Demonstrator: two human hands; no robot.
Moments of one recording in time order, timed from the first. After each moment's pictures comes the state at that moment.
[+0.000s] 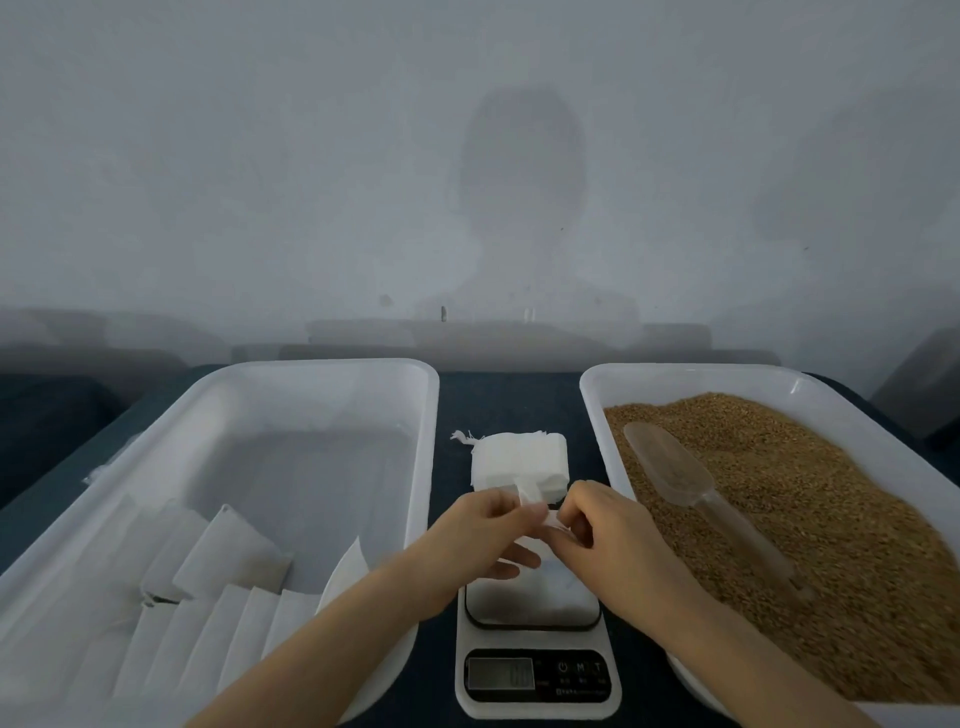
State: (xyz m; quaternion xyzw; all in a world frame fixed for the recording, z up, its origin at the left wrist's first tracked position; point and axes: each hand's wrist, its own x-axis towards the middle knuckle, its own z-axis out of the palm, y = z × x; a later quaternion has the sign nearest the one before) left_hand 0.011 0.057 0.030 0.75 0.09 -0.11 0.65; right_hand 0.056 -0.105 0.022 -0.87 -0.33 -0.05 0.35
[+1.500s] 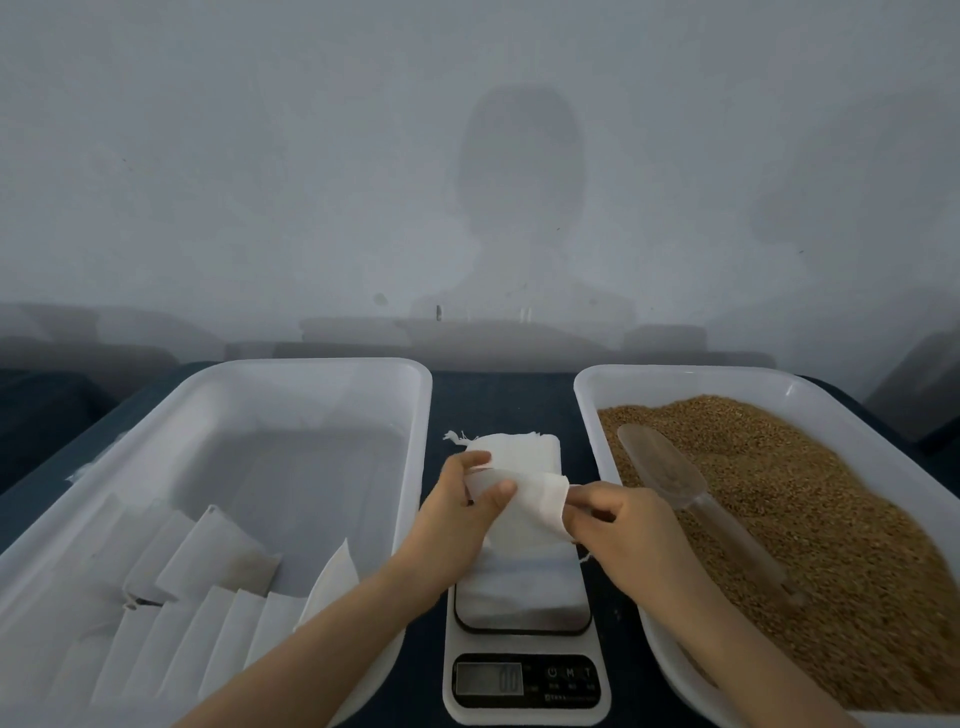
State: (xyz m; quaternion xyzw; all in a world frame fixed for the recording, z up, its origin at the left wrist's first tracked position) left_hand 0.022 0.061 0.013 0.78 0.10 0.10 0.61; right_hand 0.060 -0.116 0.034 -0.85 -0.23 0.02 0.47
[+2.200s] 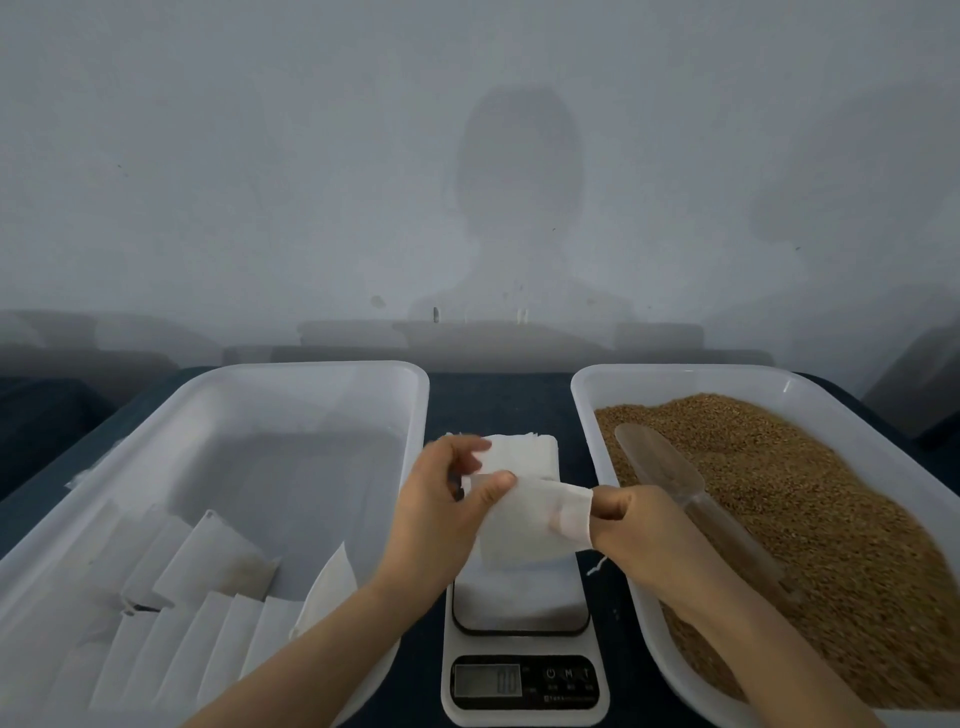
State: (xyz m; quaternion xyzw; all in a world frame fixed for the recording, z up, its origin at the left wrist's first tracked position) left_hand 0.015 0.058 0.026 0.81 0.07 0.24 0.53; right_hand 0.070 -0.127 0.039 -0.85 -0.20 0.14 0.46
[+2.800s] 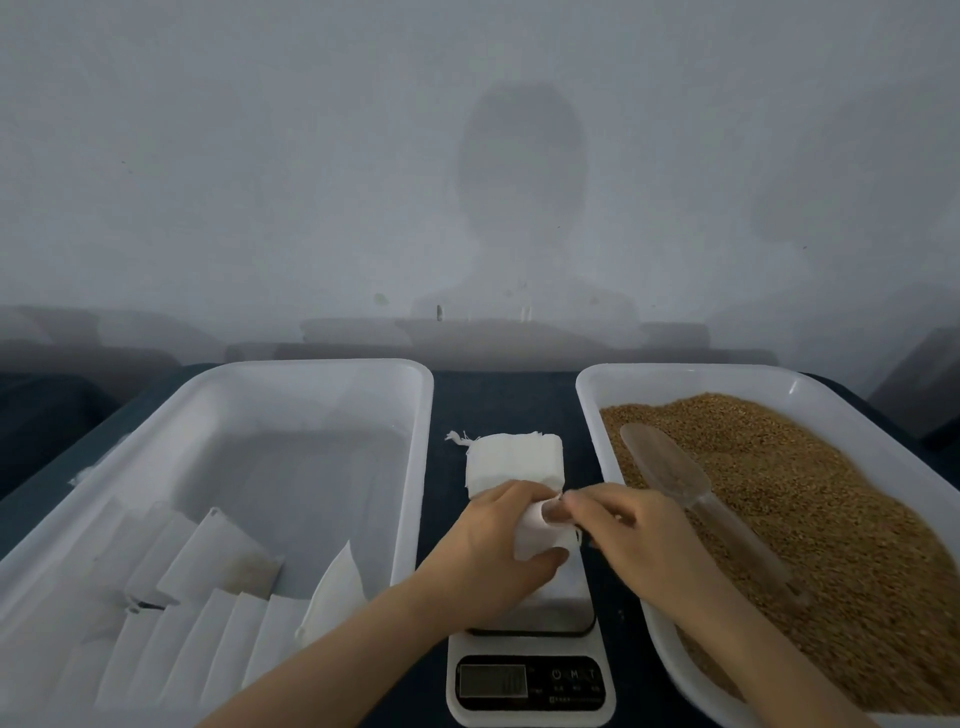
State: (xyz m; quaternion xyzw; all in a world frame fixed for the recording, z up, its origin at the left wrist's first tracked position) left_hand 0.014 0.043 0.010 0.91 -0.09 0.13 0.38; right_hand 0.059 -0.121 0.042 -0.85 -0.25 0.04 0.46
